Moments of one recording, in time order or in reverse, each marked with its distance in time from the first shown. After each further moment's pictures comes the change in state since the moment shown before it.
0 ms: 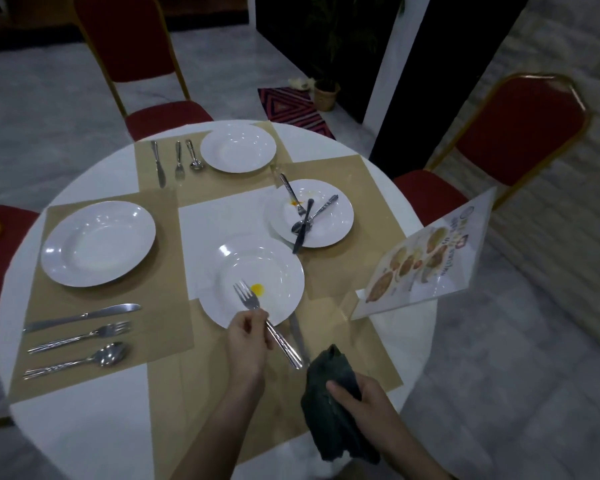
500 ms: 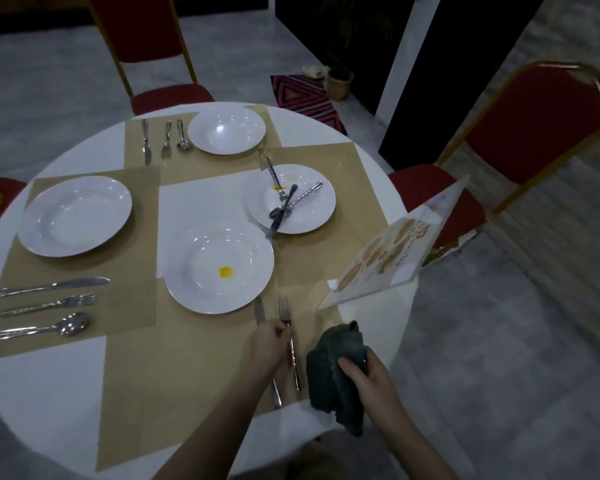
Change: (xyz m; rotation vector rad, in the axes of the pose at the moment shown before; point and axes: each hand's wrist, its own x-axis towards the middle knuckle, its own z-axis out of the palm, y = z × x) left_hand -0.006 -0.091 0.087 0.587 -0.263 -0.073; right_hand 0.014 0.029 -0.092 0.120 0.138 0.053
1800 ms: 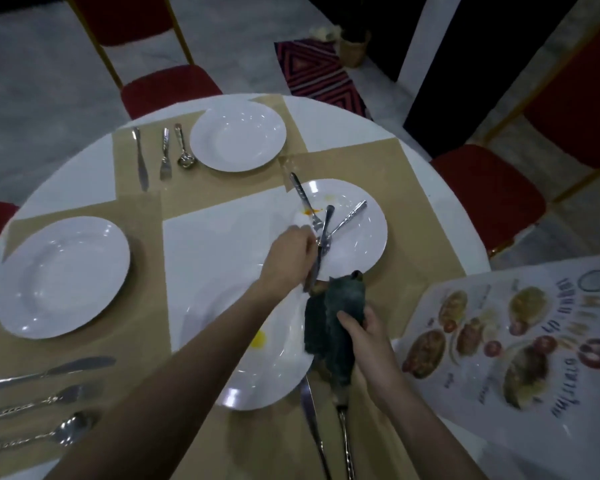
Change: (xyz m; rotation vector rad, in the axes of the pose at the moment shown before) left_hand 0.227 0.141 -0.096 0.536 0.032 0.509; right_hand 0.168 -0.107 0.114 0.119 0.032 0.038
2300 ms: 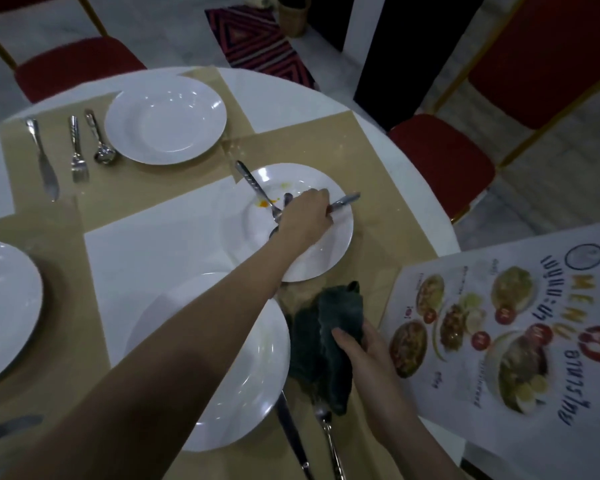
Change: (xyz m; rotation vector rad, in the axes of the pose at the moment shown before) left_hand 0.092 0.056 0.054 0.215 -0.175 0.195; right_hand -0.020 0.002 -0.017 0.126 0.149 0.085
